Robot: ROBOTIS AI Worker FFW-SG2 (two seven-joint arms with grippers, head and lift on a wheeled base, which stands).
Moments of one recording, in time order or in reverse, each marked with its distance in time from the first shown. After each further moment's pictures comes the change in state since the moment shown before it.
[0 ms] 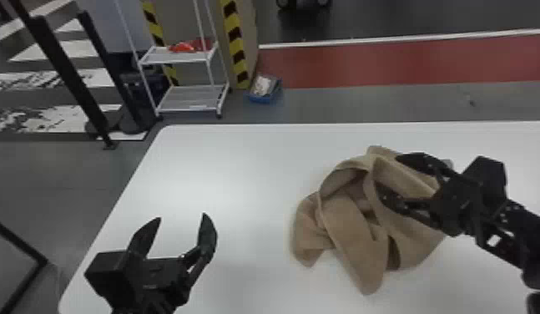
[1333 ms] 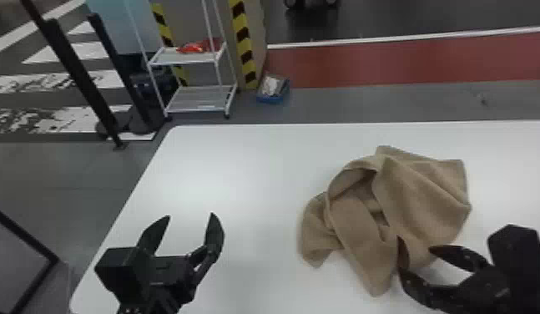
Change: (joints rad) left arm -0.005 0.045 0.002 0.009 0.031 0.003 0.000; right arm 0.326 0.017 -0.023 -0.392 -0.058 0.585 -0.053
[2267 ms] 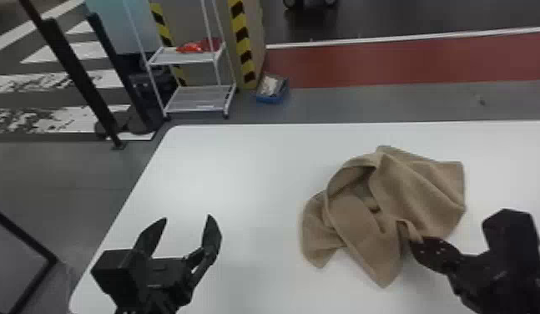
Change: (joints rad) left arm 0.010 -0.002 0.007 0.000 0.001 -0.003 0.000; right arm -0.052 0.006 -0.005 0.008 0.041 0.014 -0.004
